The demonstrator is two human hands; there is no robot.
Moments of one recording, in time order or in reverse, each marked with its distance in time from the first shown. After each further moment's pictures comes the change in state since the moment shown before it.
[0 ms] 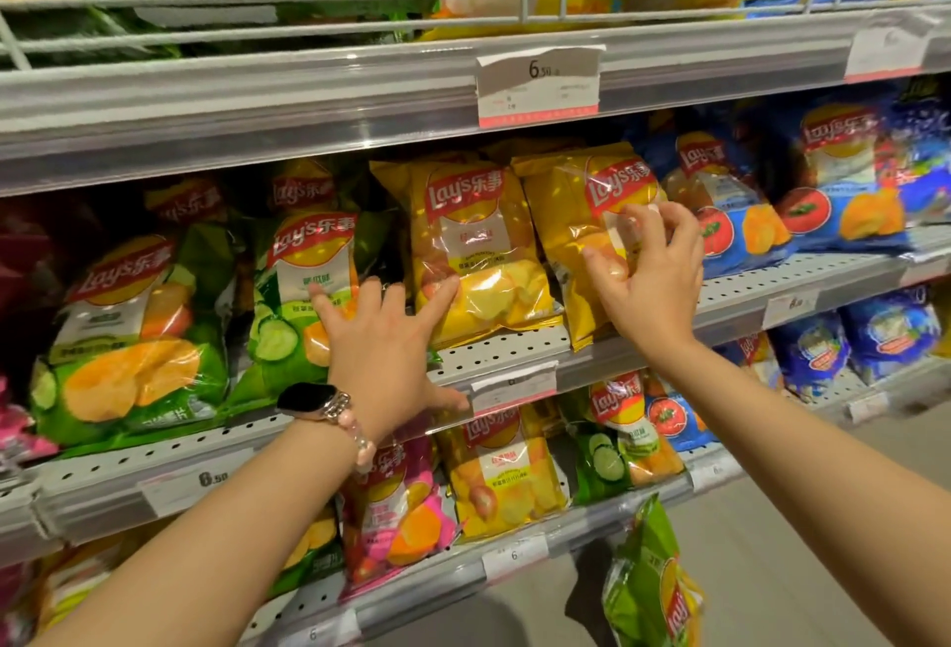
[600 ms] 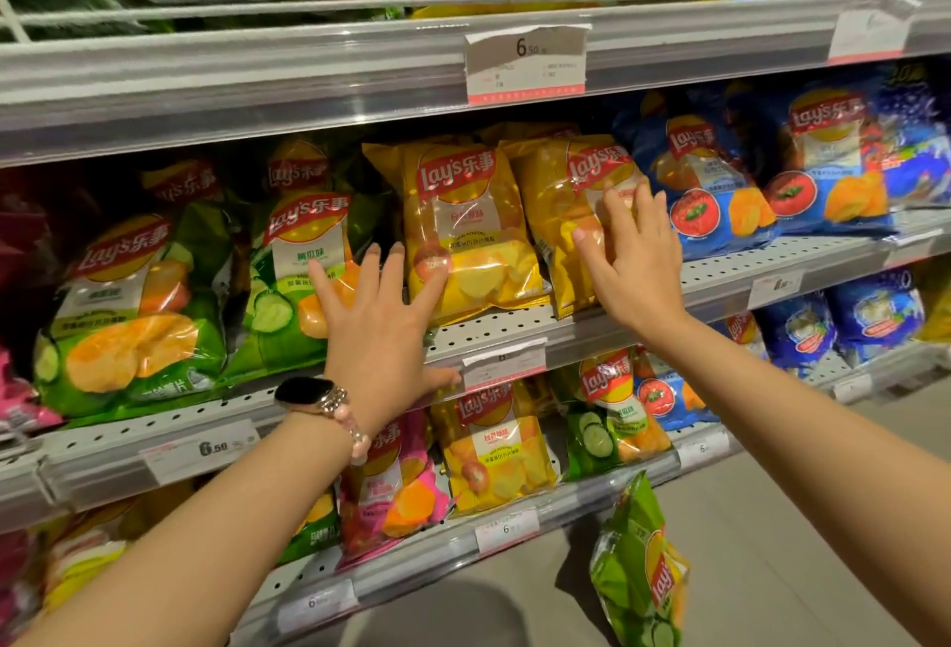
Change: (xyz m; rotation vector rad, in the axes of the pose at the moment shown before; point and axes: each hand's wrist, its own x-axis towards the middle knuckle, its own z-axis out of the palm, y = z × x) left_hand -0.016 0.007 -0.005 -0.045 0.098 0.019; right_hand -0.002 -0.001 -0.009 -0.073 -0.272 -0.029
